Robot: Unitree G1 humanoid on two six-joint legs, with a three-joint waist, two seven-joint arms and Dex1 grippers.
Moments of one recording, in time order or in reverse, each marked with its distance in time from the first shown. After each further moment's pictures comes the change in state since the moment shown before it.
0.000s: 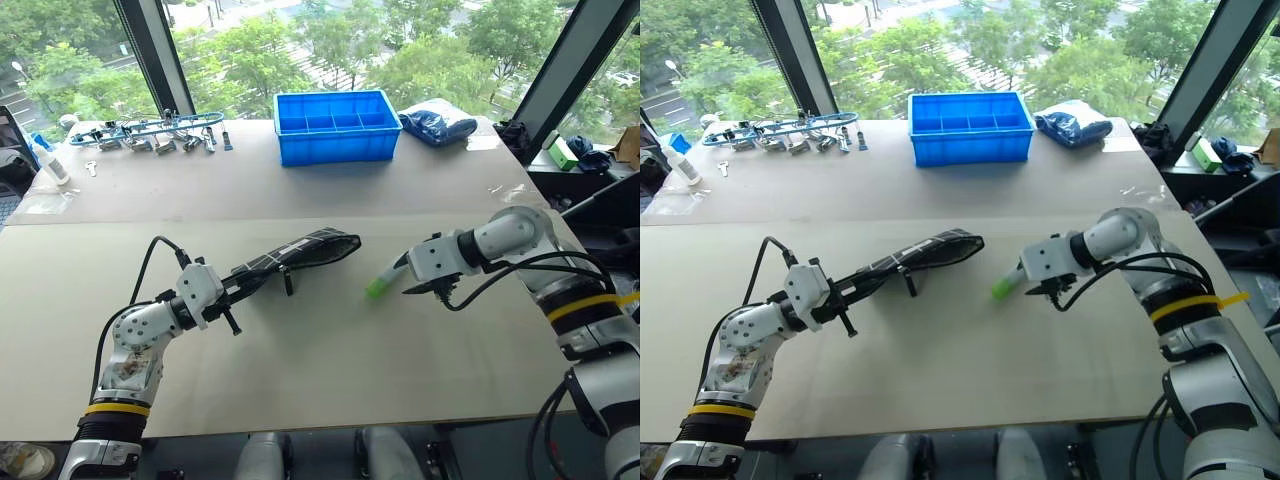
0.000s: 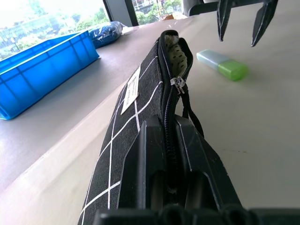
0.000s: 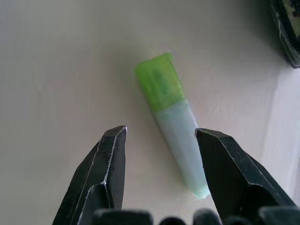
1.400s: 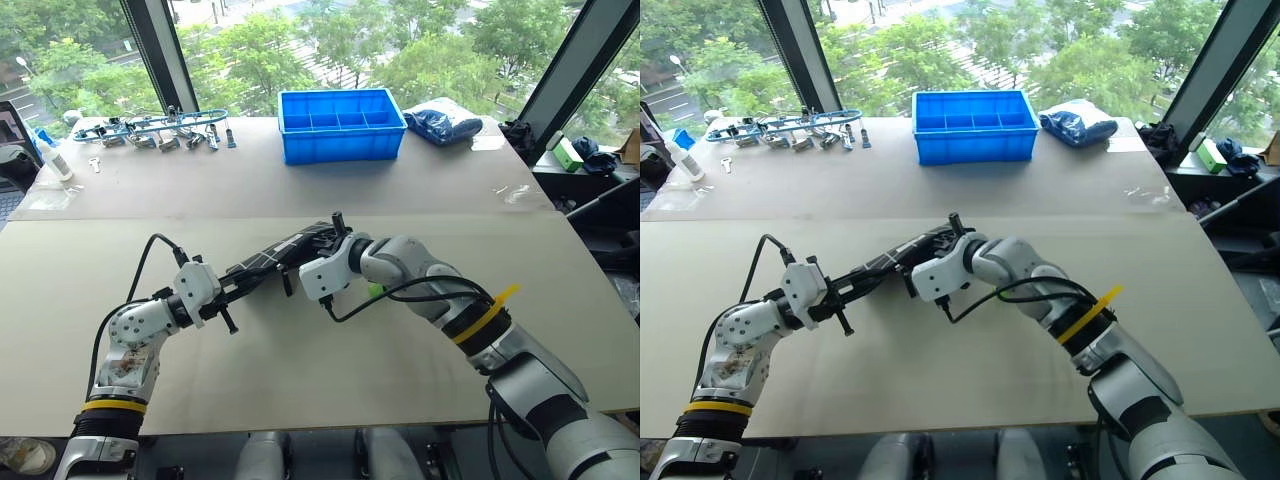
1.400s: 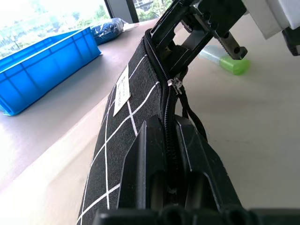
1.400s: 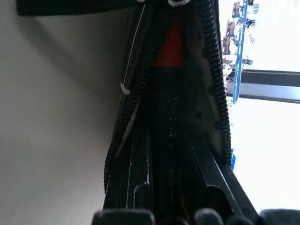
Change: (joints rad) left arm -0.016 0.018 0.003 0.025 -0.003 -0.005 -0.021; right arm 0.076 0.302 0.183 -0.319 -0.551 0.195 -0.820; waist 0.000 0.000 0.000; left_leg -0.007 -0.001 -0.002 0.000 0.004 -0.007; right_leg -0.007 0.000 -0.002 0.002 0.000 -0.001
